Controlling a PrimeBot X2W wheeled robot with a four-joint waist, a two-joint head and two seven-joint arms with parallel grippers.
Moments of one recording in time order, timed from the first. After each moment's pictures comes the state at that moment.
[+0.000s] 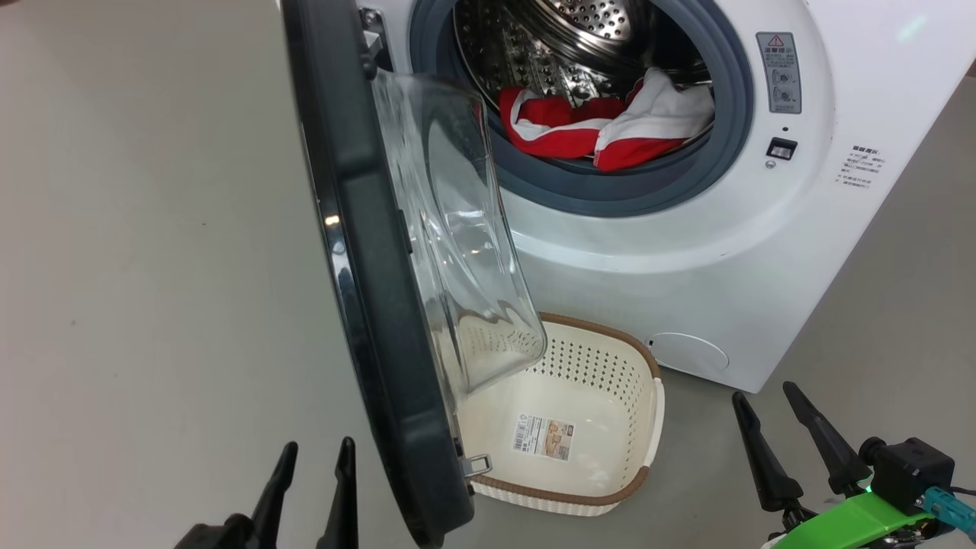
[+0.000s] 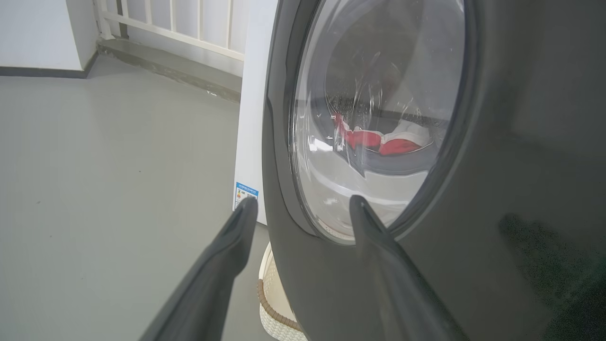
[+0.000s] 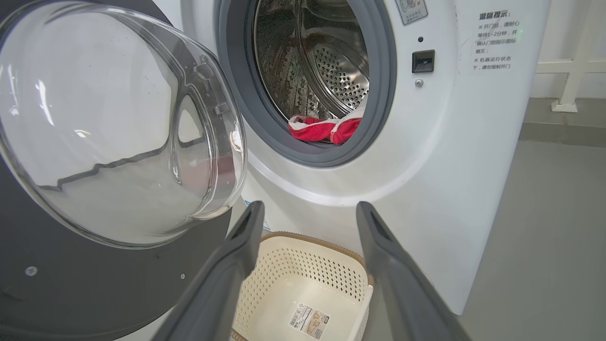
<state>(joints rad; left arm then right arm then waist) 0.02 0.04 -0.16 0.17 -0.40 0.02 -0.25 0.02 -0.19 0.12 0.21 0.48 0.12 -0.25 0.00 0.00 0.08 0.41</state>
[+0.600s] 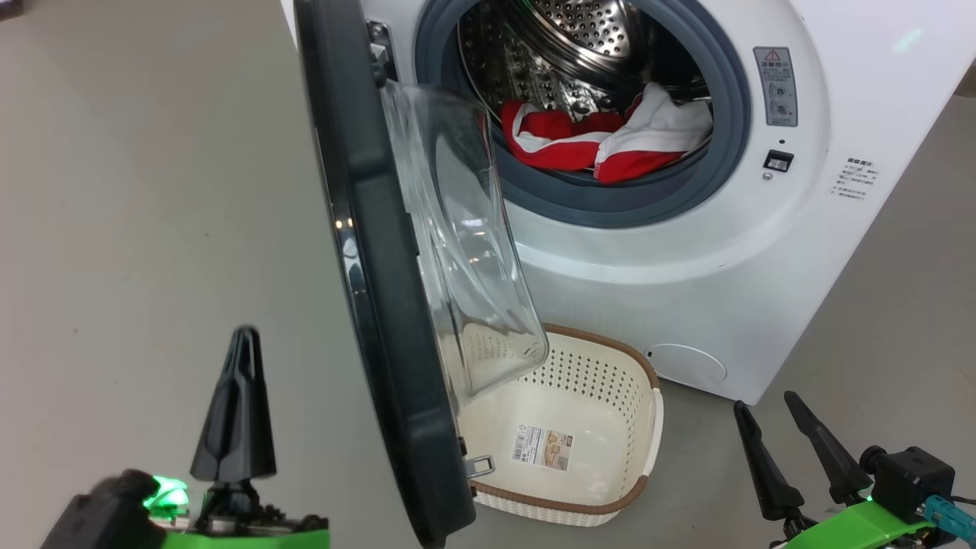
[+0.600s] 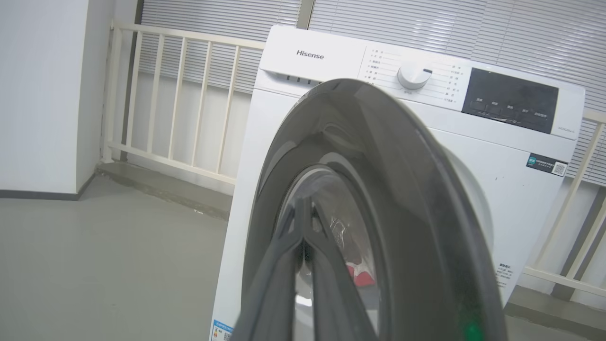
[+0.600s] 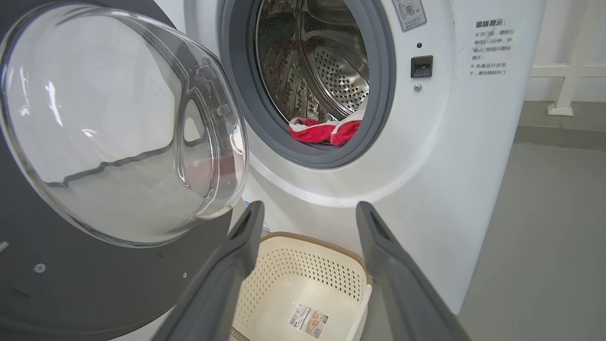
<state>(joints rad) -0.03 0.04 -0.07 -0.15 -0.39 0.02 -0.25 0.04 -0.19 0.12 0.22 0.48 0.12 -0.25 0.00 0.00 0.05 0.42</state>
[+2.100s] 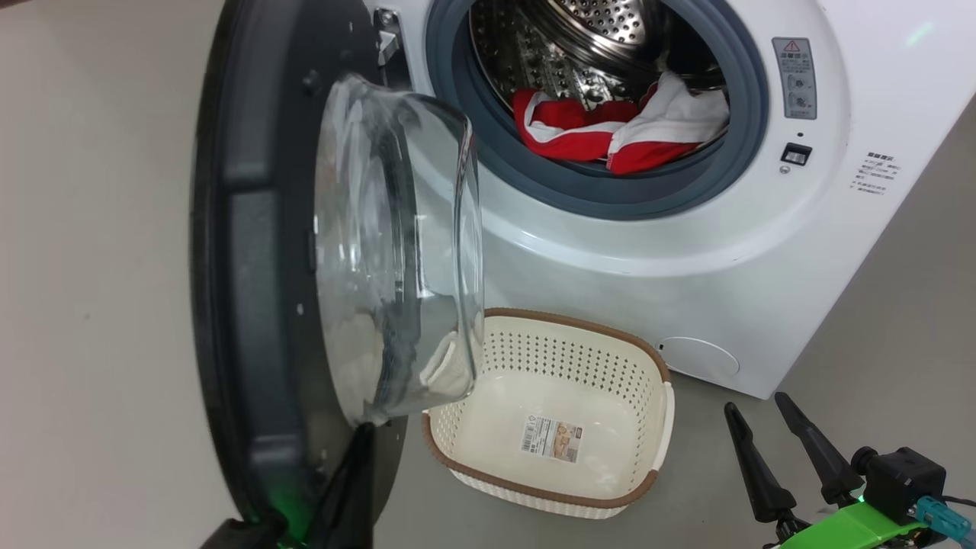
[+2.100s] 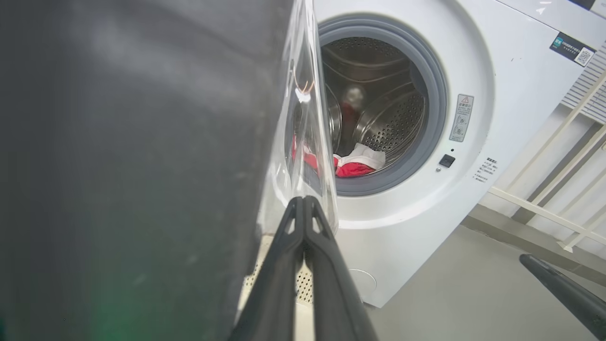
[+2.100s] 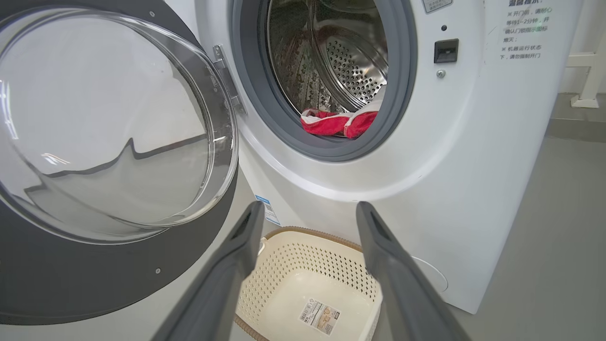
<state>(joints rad) 0.02 0.05 -0.30 0.05 -0.47 0.06 -0.26 0.04 -0.19 0.14 0.21 0.48 0.12 -0.25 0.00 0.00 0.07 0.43</state>
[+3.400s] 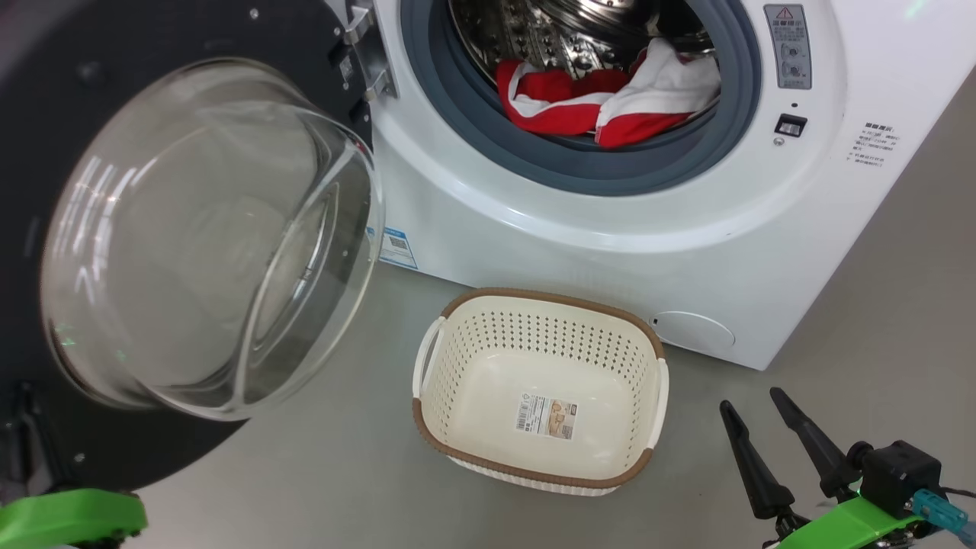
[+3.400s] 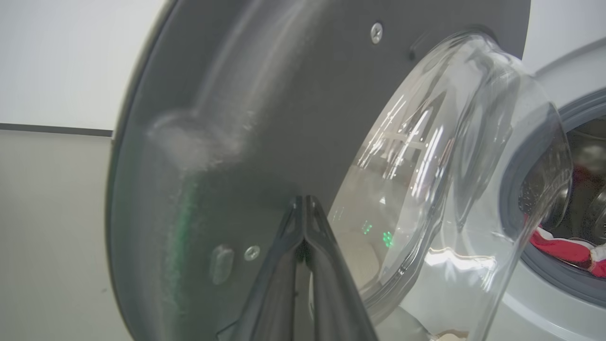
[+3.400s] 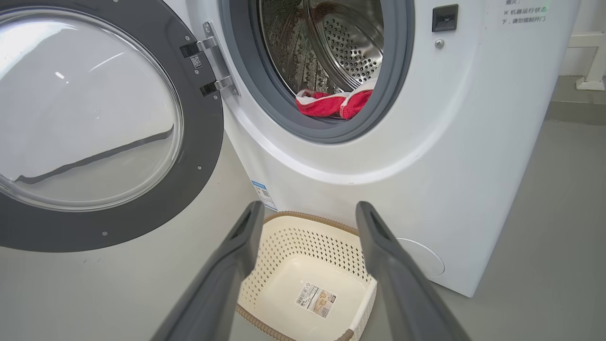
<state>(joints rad) -0.18 0.02 0.40 0.30 -0.26 -0.01 -0.25 0.02 -0.22 0.17 0.21 0.48 0.12 -0.25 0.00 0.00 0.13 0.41</state>
